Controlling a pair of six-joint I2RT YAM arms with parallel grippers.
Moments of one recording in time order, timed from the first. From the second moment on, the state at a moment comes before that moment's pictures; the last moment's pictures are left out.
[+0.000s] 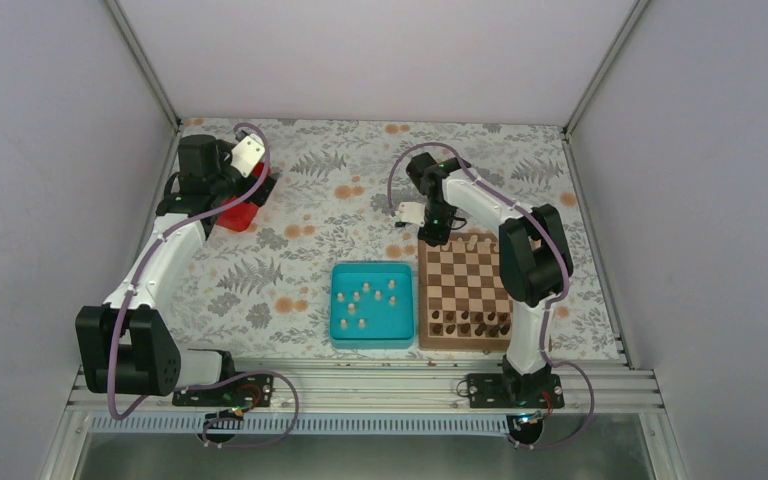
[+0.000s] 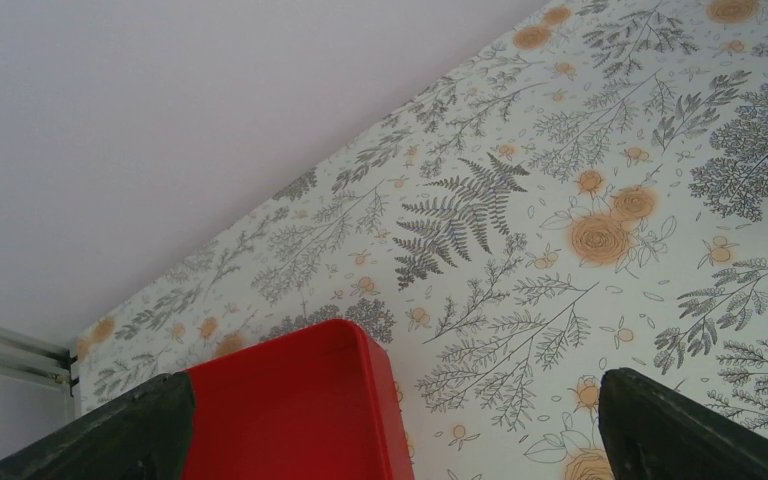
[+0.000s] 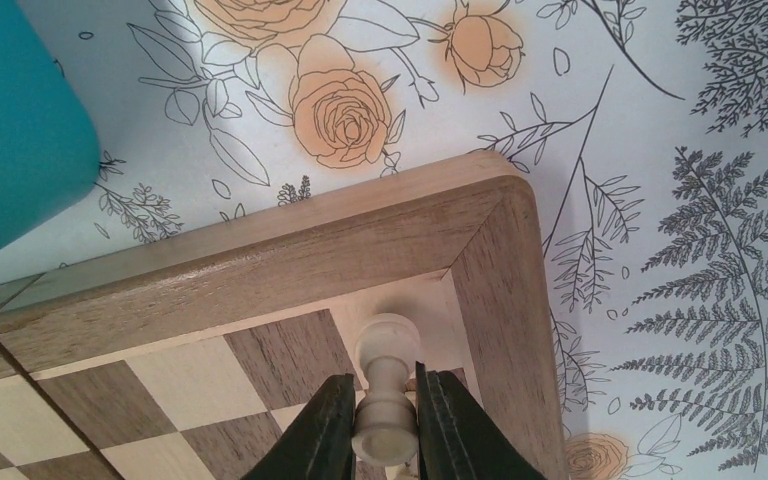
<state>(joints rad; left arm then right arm) -0.04 1.32 1.04 -0.24 0.26 0.51 0.47 1.97 1.54 -1.12 0.05 -0.80</state>
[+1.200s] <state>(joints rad) -0.04 1.41 1.04 -0.24 0.22 0.52 0.83 1.87 1.59 -1.12 -0.08 -0.81</state>
